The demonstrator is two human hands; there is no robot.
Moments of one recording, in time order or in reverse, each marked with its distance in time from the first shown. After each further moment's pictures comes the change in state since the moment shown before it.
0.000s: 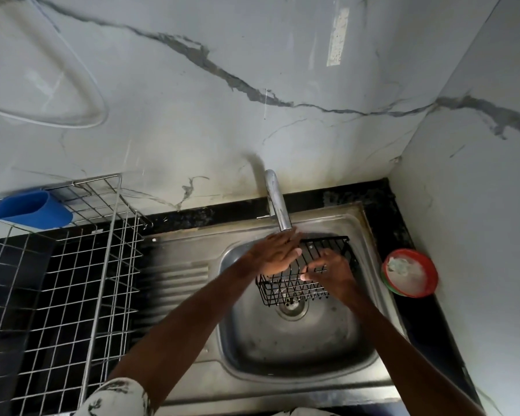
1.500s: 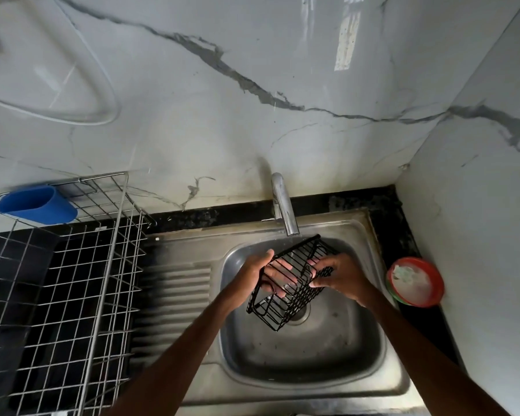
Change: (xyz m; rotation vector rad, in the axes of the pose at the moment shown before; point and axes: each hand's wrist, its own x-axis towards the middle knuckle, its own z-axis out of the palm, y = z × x) left_hand -0.073 0.016 0.017 -1.547 0.264 -0.316; right_hand 0.008 -0.007 -0.025 0.119 -0.234 0.045
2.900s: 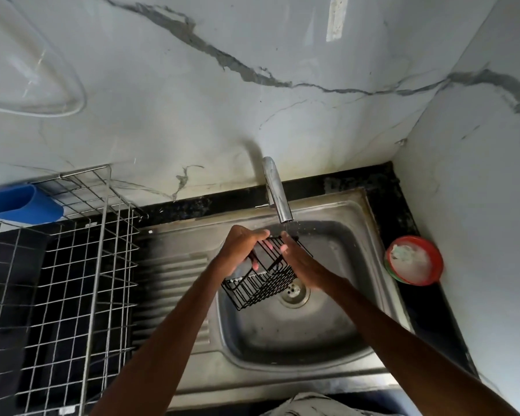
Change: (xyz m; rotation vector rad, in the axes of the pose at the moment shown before) left_hand 0.019 0.039 -0.014 0.260 0.287 -0.100; right_hand 0.021 -0.011 0.071 -0.043 -0.170 -0.100
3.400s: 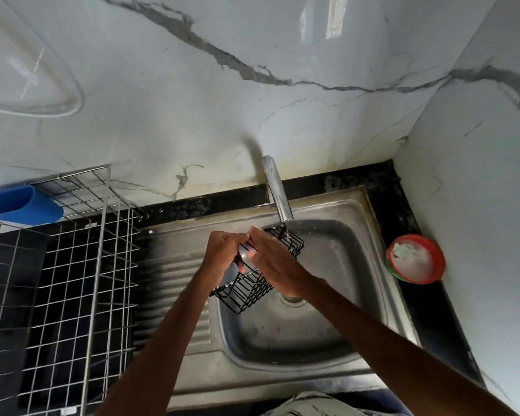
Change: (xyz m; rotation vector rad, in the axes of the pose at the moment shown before) left_hand -0.027 -0.003 -0.022 -0.185 0.156 0.016; right_hand 0.008 -0.055 0.031 -0.172 0.067 -0.252
